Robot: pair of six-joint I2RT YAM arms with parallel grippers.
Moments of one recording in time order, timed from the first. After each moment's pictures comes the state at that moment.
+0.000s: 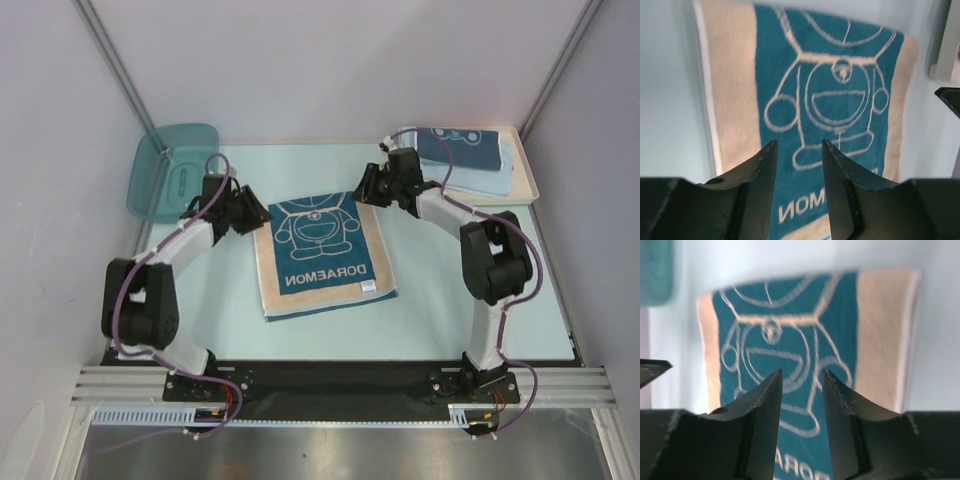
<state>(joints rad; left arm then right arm) -0.14 1.51 0.95 -0.21 0.24 -0.63 0.37 1.91 1.36 -0.09 -0.28 0.51</state>
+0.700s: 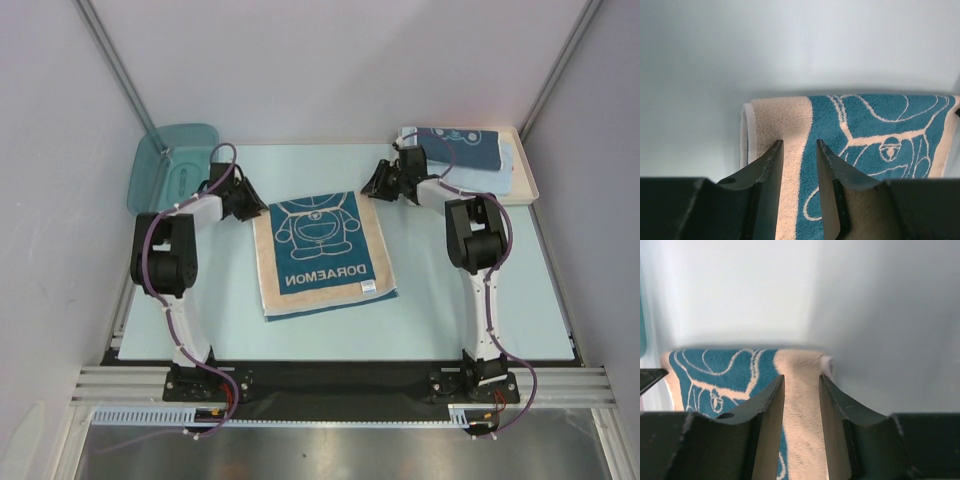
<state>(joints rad) -0.07 1.98 1.27 -0.13 0.22 -0.59 0.25 2.33 1.70 -0.04 -0.40 0.55</state>
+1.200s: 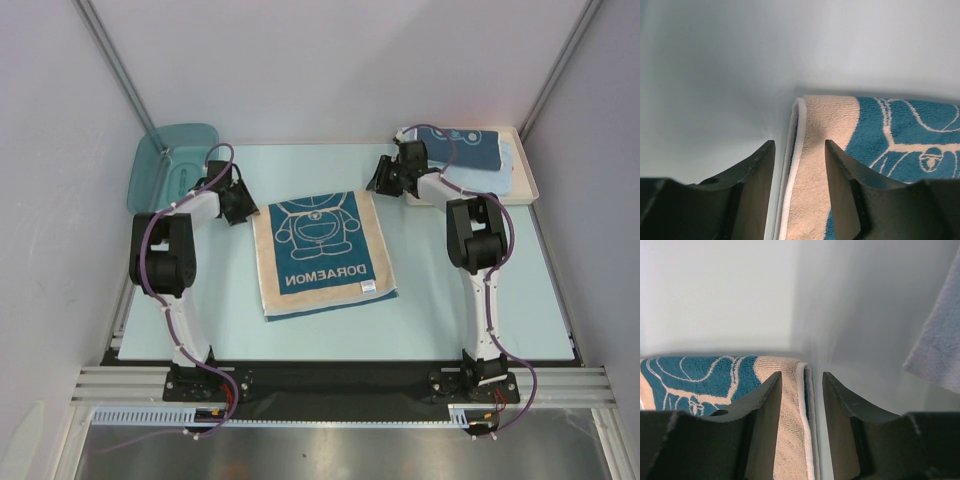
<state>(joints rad) -0.05 1.98 1.33 -0.28 0.09 -0.53 0.23 2.33 1.77 -0.15 -0.30 0.46</state>
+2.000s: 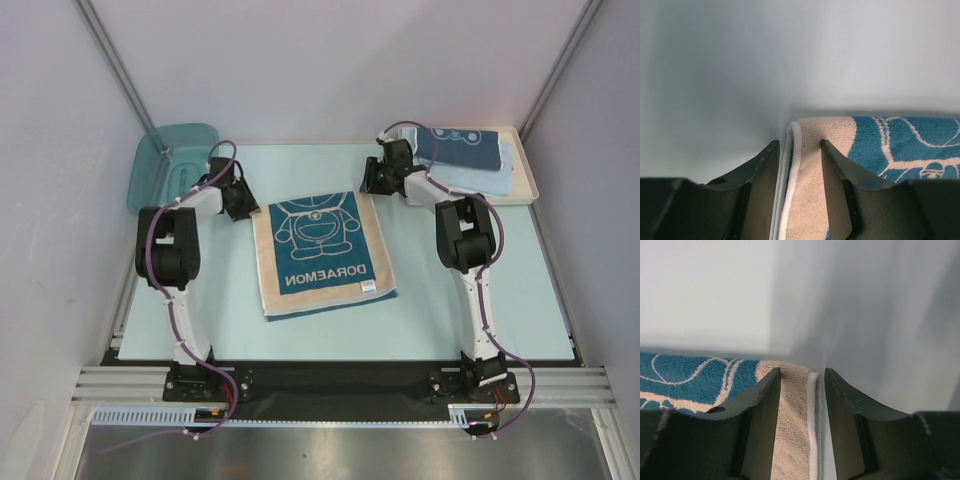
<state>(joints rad) -0.05 2.05 1.40 -0.30 0.09 -0.52 0.30 2.39 1.89 -0.24 -0.19 0.33</state>
